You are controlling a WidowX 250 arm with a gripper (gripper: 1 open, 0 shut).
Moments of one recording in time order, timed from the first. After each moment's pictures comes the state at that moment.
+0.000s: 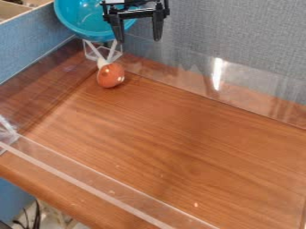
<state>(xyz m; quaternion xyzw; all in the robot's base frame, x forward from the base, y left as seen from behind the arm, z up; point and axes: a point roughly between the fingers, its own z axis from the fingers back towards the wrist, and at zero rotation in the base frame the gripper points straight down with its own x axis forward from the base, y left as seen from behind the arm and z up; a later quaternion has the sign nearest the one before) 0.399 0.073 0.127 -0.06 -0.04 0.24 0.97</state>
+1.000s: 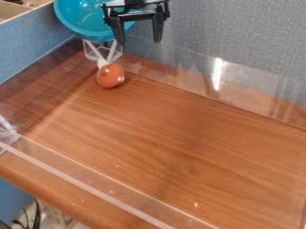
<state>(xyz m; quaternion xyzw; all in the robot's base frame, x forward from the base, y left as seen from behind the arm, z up) 0.401 0.073 0.122 -0.06 -0.04 0.24 0.97</state>
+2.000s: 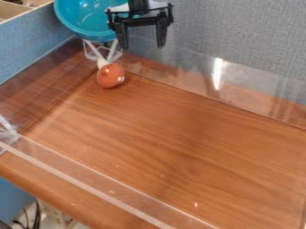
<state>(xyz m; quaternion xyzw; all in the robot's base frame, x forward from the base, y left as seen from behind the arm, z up) 0.404 0.069 0.114 -0.05 -0.04 0.25 0.97</state>
